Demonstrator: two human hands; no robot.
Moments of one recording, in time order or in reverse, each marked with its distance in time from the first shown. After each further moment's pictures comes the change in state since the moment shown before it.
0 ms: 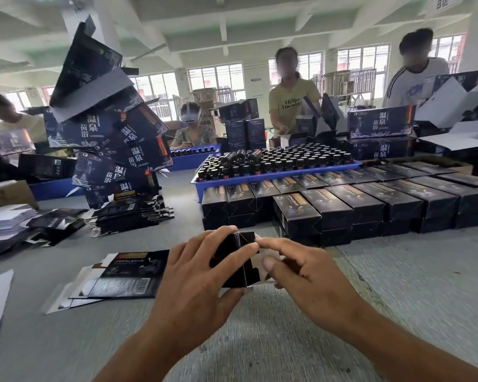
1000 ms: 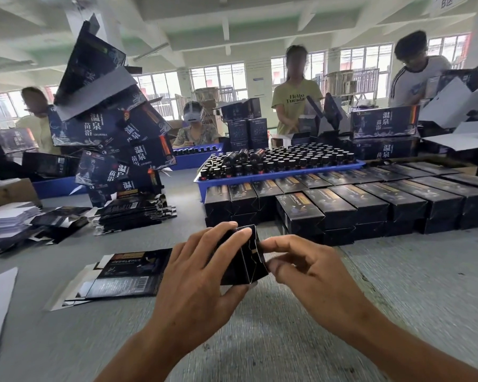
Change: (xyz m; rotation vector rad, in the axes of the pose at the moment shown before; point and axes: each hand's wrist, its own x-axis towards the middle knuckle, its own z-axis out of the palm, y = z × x) left_hand -0.001 0.000 0.000 -0.079 0.103 -0.021; right_hand -0.003 -0.004 0.002 0.137 0.037 0.024
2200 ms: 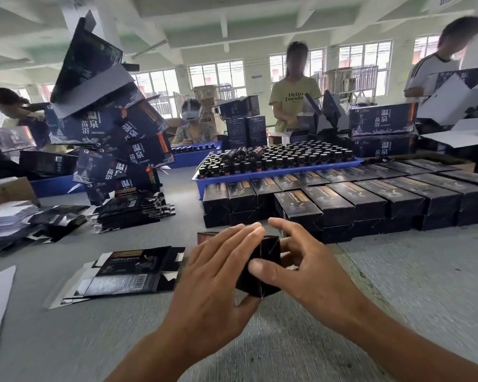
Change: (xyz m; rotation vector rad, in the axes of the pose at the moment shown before) left_hand 0.000 0.015 0.008 -0.125 -0.021 0.070; right_hand 0.001 -0.001 -0.001 0.080 -0.072 0.128
